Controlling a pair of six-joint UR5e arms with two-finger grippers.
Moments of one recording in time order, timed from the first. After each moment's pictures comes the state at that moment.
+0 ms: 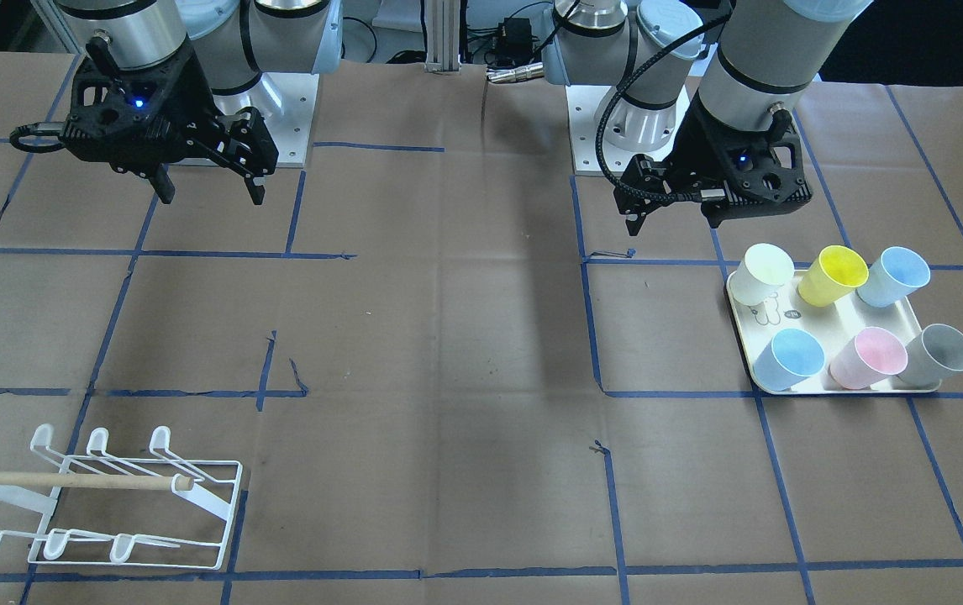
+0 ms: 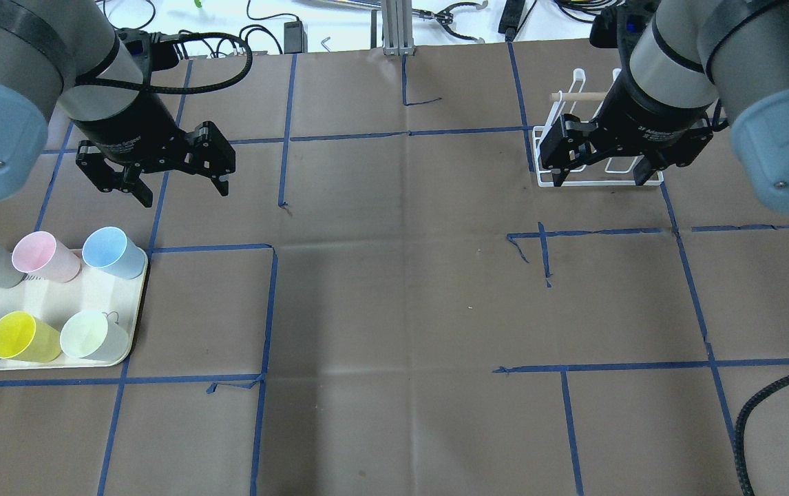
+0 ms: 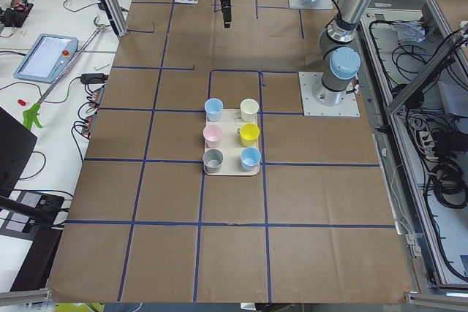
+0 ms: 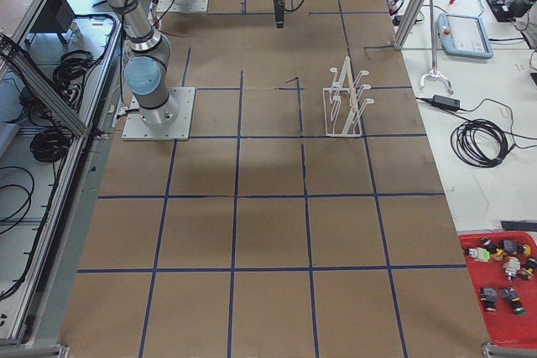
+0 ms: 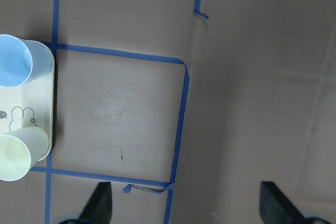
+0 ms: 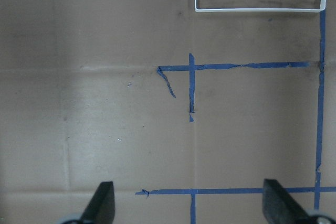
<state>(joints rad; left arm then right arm) -1.55 -1.55 -1.65 -1.54 1.58 -0.10 1.59 -1.67 1.70 -1.67 -1.54 0.04</state>
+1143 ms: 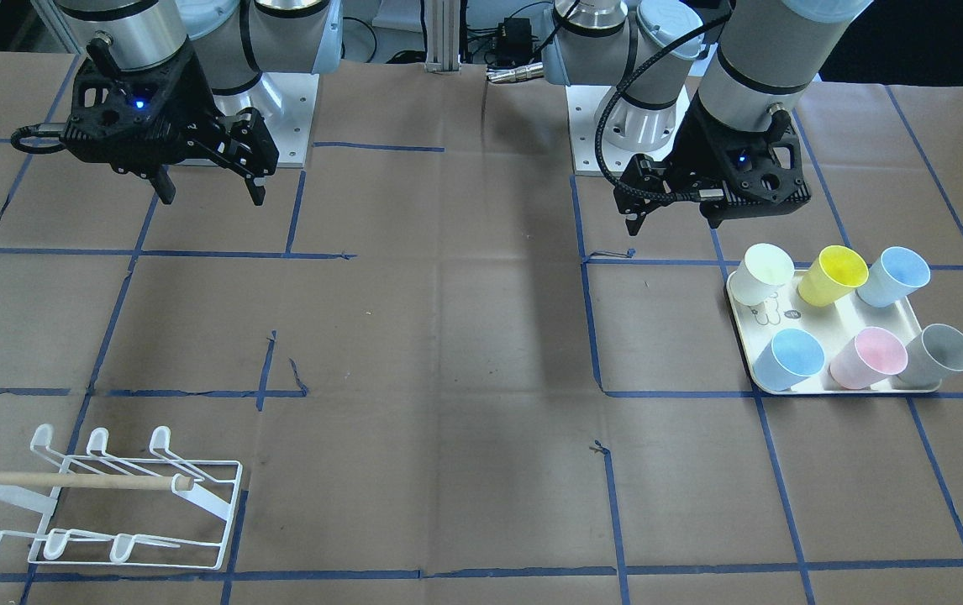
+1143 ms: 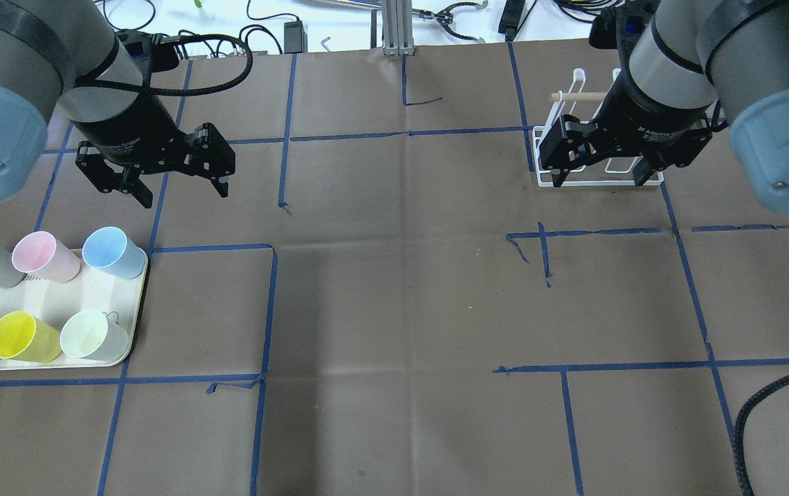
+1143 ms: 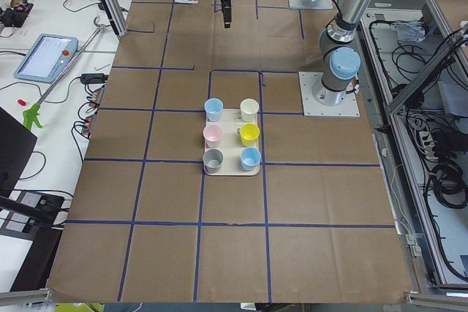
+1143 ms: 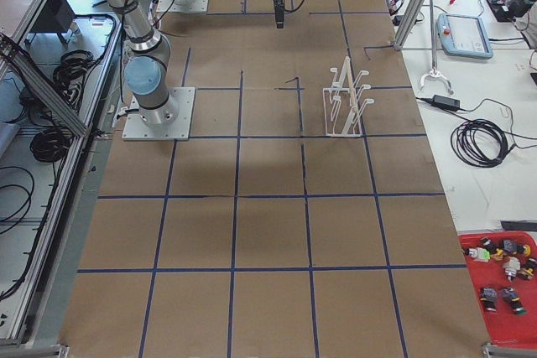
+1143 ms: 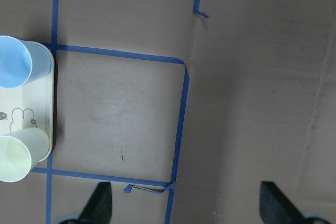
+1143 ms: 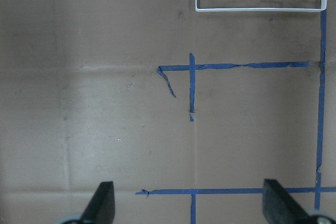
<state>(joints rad) -1.54 -1.54 -1.66 -1.54 1.58 -0.09 1.59 -1.67 1.70 -1.67 -1.54 0.04</state>
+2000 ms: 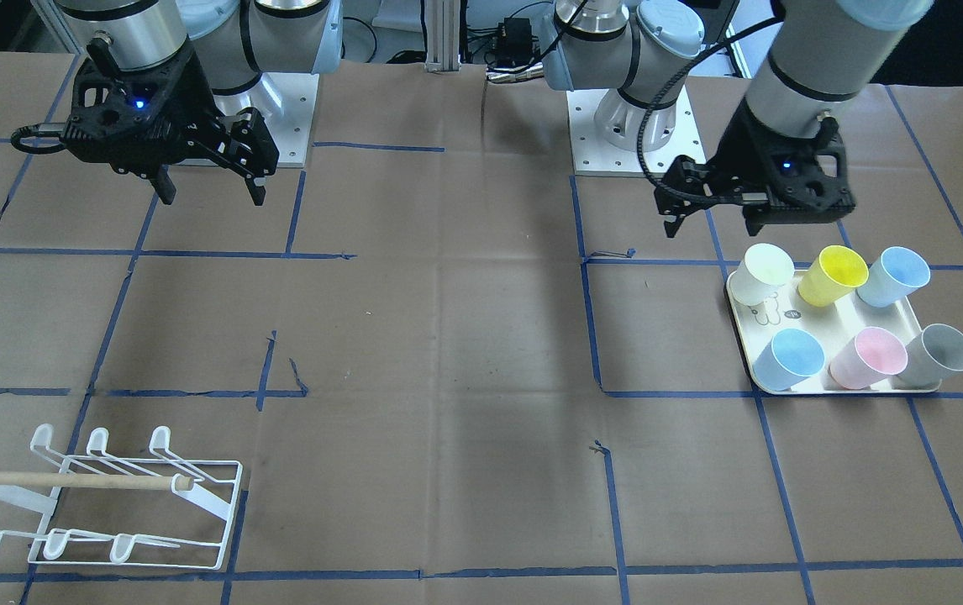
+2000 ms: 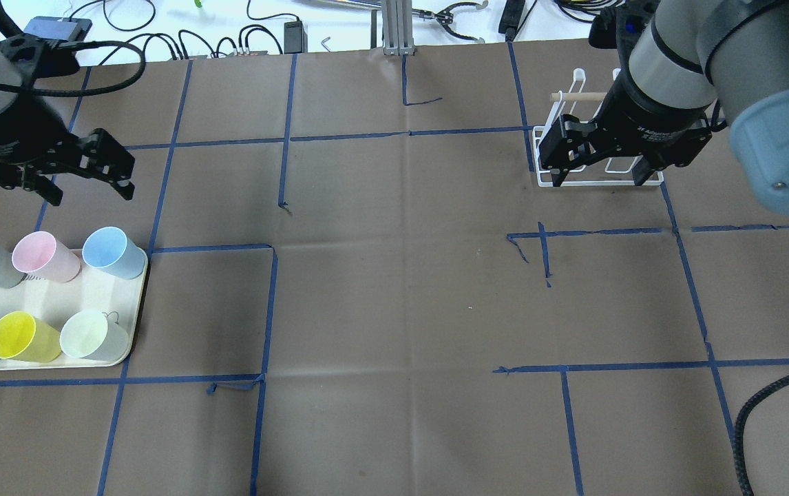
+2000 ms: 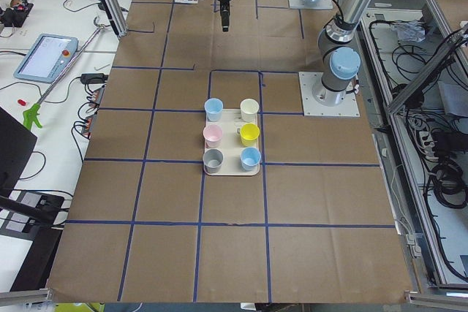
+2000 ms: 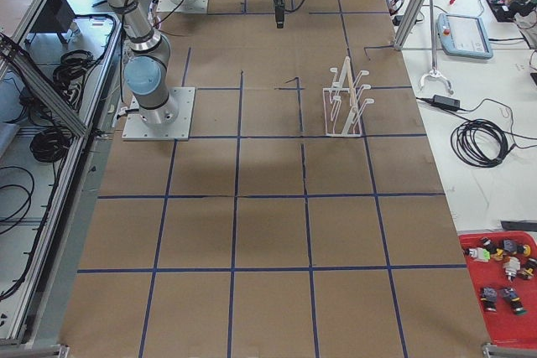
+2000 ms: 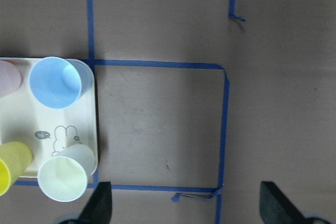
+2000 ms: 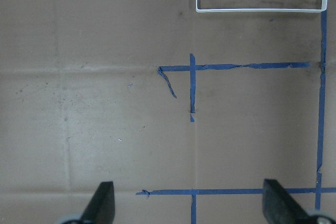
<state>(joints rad) -1.22 -1.54 -1.68 -1.54 1.58 0.33 1.59 -1.67 1.70 -1.68 -1.54 0.04</state>
